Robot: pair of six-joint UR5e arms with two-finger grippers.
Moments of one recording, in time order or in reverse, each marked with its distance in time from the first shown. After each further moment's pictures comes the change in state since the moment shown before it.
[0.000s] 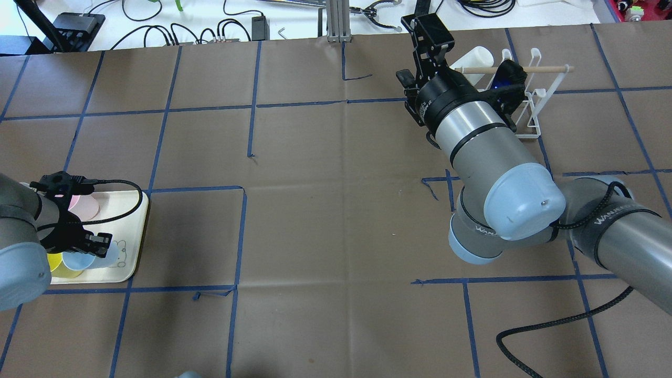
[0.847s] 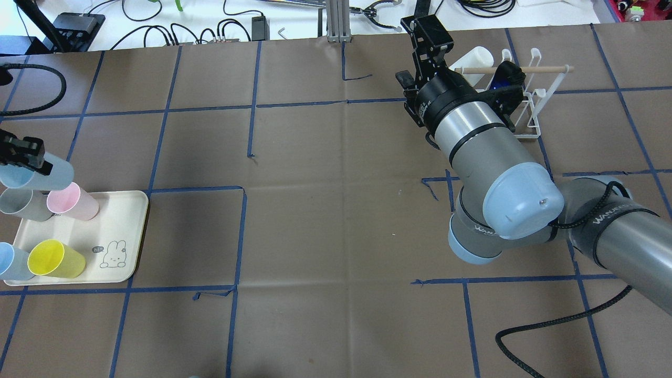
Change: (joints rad) left arm -0.060 -0.058 0.529 -0.461 -0.134 0.002; right arm 0.000 0.006 0.000 0.002 0.000 0.003
